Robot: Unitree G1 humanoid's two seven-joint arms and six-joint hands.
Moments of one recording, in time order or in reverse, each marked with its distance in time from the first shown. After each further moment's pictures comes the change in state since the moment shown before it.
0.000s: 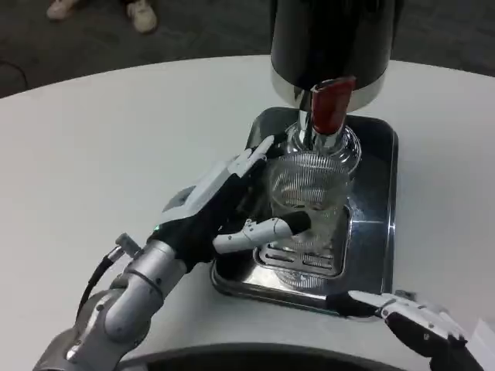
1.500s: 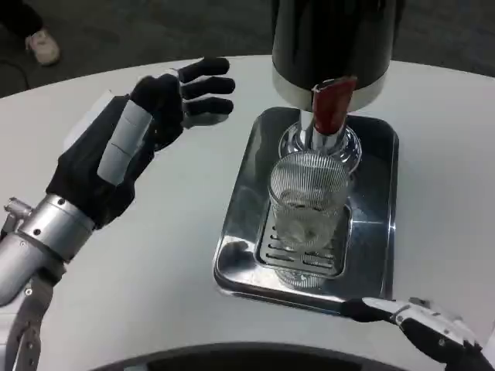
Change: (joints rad) left arm 0.179 0.080 0.357 -0.633 -0.748 0.463 -0.551; right arm 0.039 -0.002 -0.036 0.003 0.032 -0.011 -0.002
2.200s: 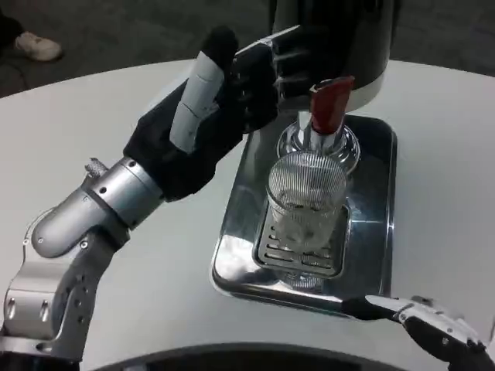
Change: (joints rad) left arm -0.153 -0.109 -0.061 -0.073 -0.072 0.243 -0.116; right arm 0.003 0.005 -0.007 0.000 0.010 -0.005 0.000
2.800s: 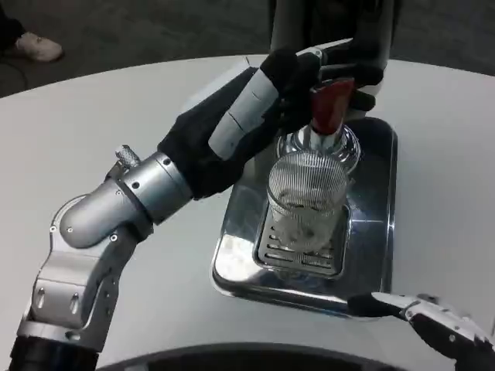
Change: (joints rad) left arm -0.049 -0.024 -0.068 0.045 0.116 -0.094 -0.058; right arm 0.000 0.002 -0.014 0.001 0.016 -0.001 0.000
